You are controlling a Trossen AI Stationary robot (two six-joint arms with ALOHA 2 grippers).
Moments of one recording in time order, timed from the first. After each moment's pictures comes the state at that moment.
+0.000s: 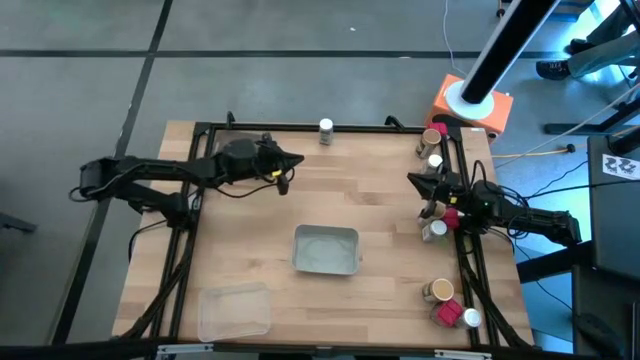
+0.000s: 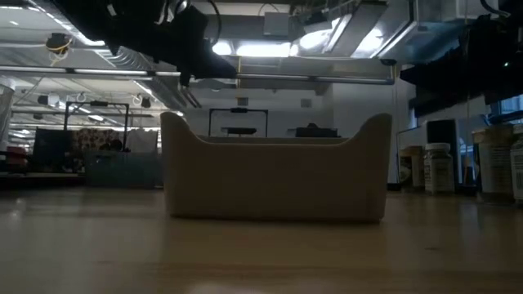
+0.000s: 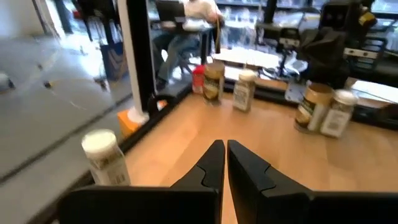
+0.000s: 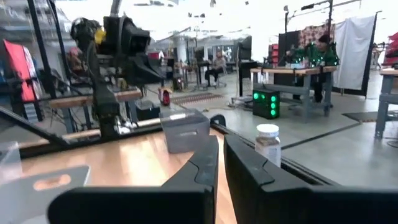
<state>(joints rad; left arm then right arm) 0.29 1.22 0.64 0.39 -0.13 -0.05 -0.16 0.01 0.01 0.16 0.24 0.03</state>
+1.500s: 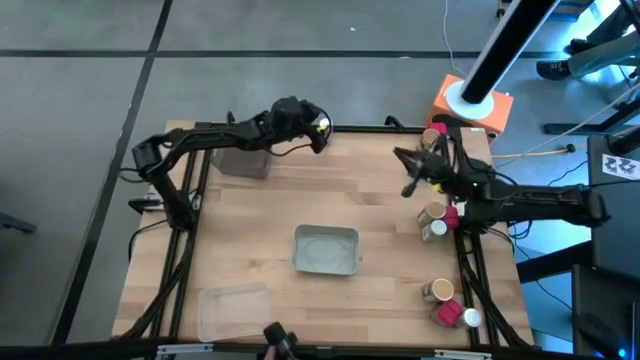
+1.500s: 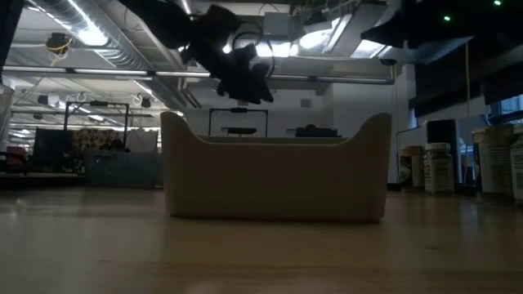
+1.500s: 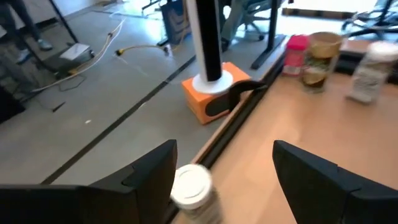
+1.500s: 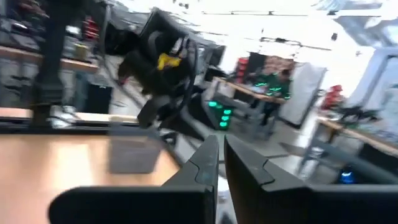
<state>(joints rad) 0.50 1.69 1.20 0.09 -0.19 0.08 -0.16 0.70 0.43 0.40 0.39 -0.34</state>
